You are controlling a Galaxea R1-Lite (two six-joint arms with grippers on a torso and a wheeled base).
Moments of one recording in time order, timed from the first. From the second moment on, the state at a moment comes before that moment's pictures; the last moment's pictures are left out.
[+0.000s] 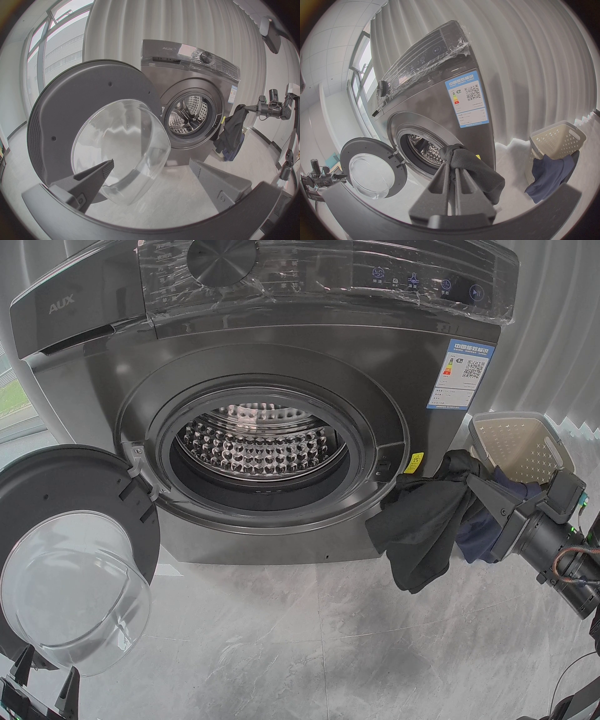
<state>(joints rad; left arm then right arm) -0.01 0.02 -0.02 0.00 0.00 -0.06 0.62 1.36 -0.40 -1.09 -0.15 0.12</state>
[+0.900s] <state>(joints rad) 0.00 0.02 -0.02 0.00 0.00 0.00 0.71 1.45 -0.48 -1.11 -0.15 0.16</state>
